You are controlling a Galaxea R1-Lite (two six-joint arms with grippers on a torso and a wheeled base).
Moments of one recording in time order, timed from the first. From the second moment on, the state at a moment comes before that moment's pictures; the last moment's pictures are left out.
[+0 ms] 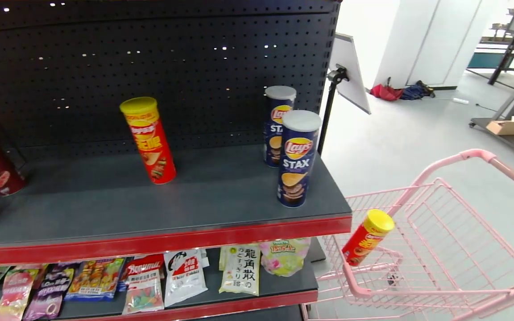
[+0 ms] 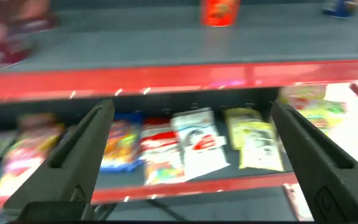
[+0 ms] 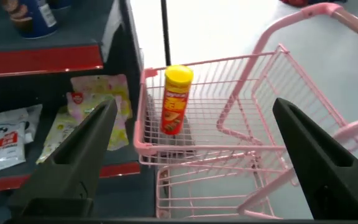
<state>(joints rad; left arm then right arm) 0.00 0.00 0.00 0.00 0.00 0.00 0.00 0.00 0.00 0.00 -0.02 0.00</state>
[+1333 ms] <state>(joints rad) 0.00 0.00 0.00 0.00 0.00 0.00 0.00 0.00 0.00 0.00 -0.02 0.00</state>
